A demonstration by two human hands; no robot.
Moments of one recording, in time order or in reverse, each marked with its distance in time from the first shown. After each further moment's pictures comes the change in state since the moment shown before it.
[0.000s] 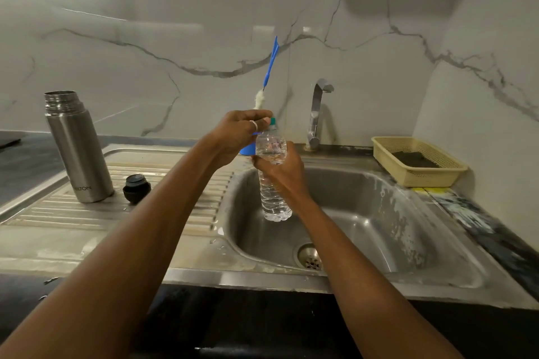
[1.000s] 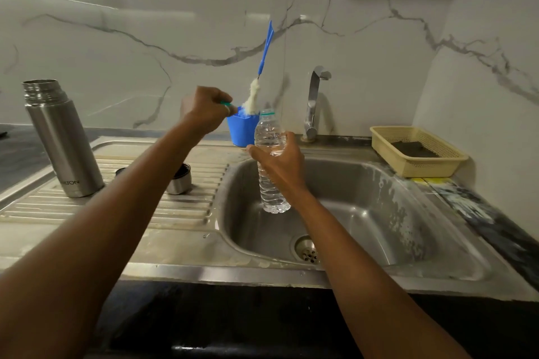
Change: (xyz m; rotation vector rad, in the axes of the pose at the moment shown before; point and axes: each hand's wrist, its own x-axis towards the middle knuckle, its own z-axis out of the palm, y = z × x) left_hand 0.040 -0.014 -0.046 0.513 0.354 0.085; right_hand 0.001 0.003 -0.004 0.019 0.042 -0.007
